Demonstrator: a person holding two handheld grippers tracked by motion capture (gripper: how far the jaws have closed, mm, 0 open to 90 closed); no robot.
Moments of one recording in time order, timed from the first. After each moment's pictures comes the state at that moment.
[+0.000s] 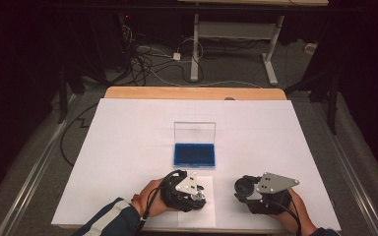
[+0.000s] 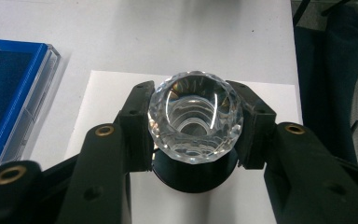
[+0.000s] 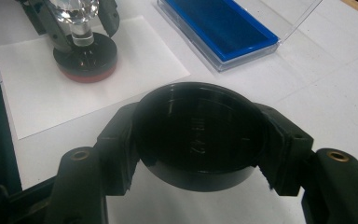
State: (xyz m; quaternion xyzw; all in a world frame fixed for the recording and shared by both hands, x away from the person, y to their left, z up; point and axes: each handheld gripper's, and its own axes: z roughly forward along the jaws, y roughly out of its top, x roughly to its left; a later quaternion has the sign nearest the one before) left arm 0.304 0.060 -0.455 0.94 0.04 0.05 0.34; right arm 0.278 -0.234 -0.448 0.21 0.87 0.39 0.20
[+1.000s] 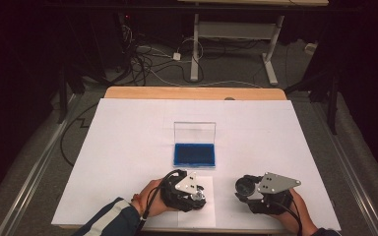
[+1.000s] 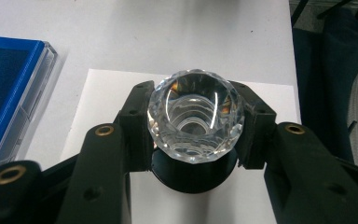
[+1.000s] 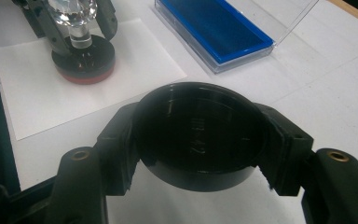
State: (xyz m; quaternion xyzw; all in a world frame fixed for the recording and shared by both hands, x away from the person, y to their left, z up) left arm 0.305 0.060 -0.456 0.94 0.05 0.04 0.35; right arm 0.277 -0.235 -0.446 0.21 0.87 0.39 0.20
